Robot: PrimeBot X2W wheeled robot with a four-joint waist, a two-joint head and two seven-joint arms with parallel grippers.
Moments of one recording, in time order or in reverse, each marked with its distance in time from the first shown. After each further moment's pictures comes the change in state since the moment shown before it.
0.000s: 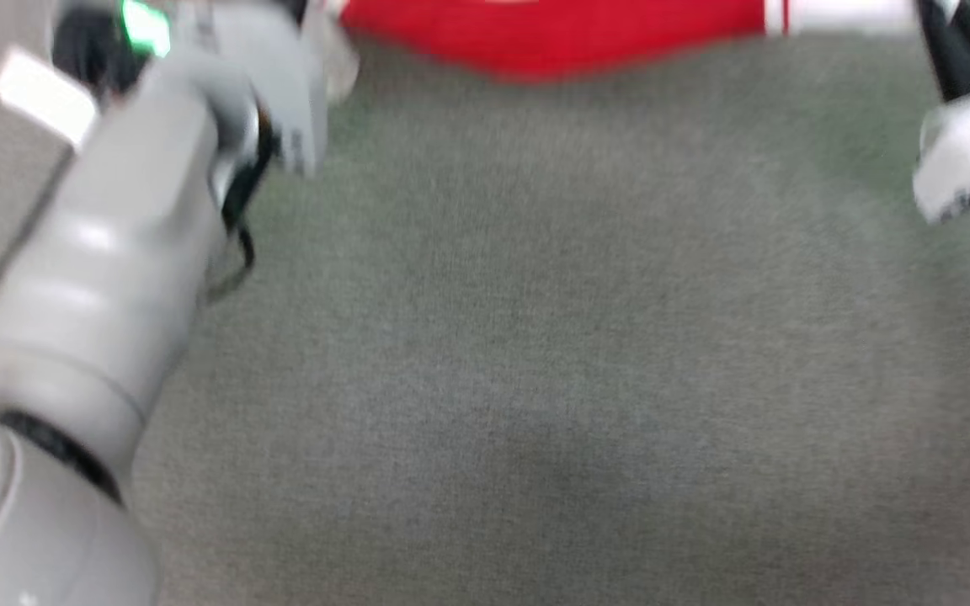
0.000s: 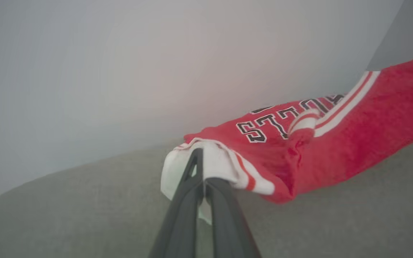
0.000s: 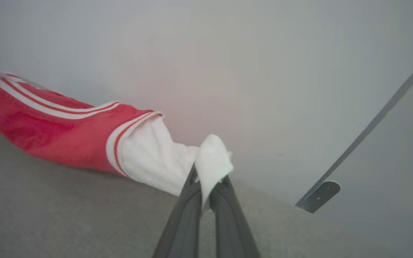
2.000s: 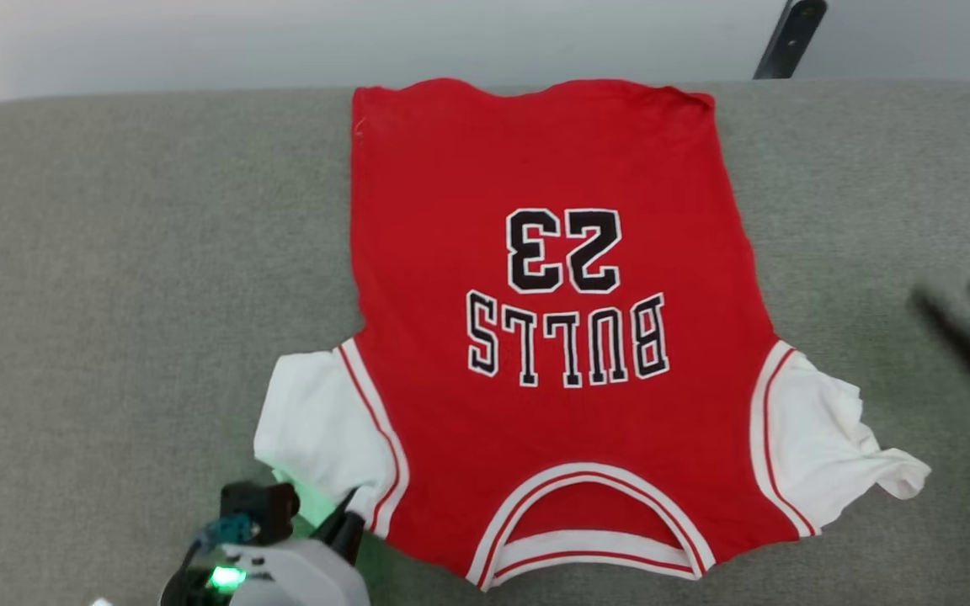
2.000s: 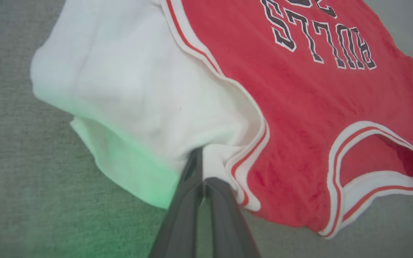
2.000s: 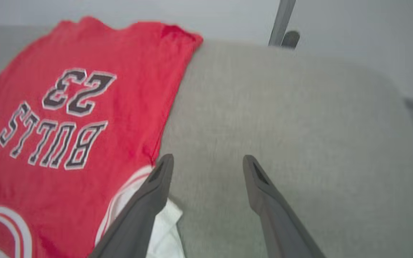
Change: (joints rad) left arm 1.057 0.405 0.099 -1.152 -0.189 0.541 0.006; right arm 0.656 -0.204 -0.329 -0.534 0.224 0.000 0.606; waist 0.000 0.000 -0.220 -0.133
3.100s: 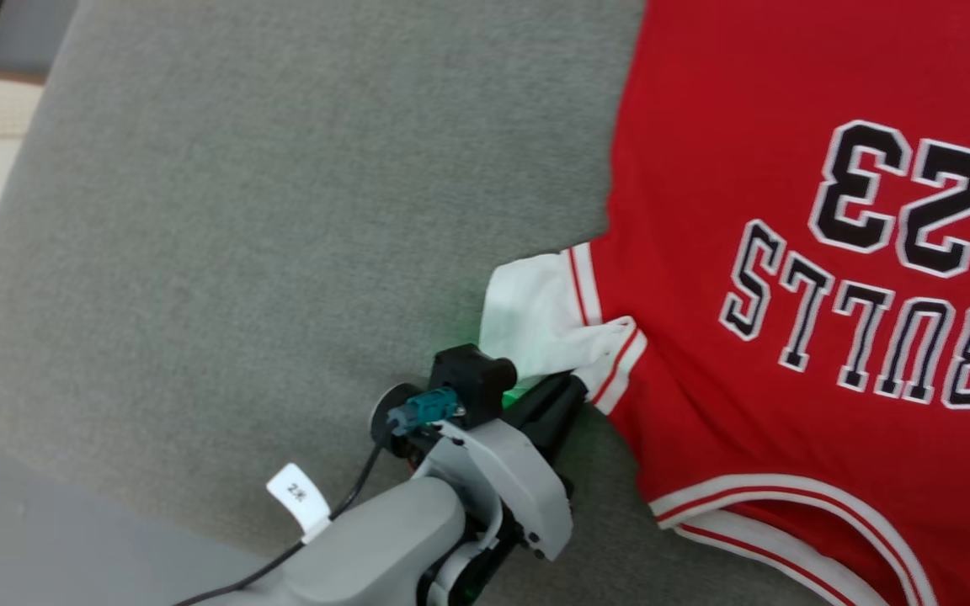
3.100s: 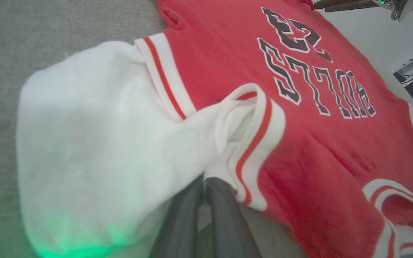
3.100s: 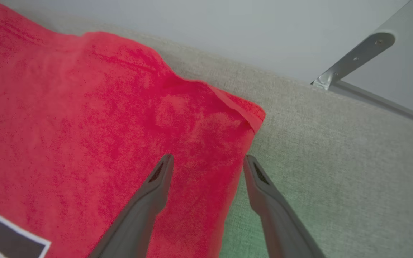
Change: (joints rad) left arm -0.345 -0.362 -0.093 0.233 0.176 -0.219 -0.020; right arm -0.733 0.002 0.132 0.618 -0.134 0.000 0.207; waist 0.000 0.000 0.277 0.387
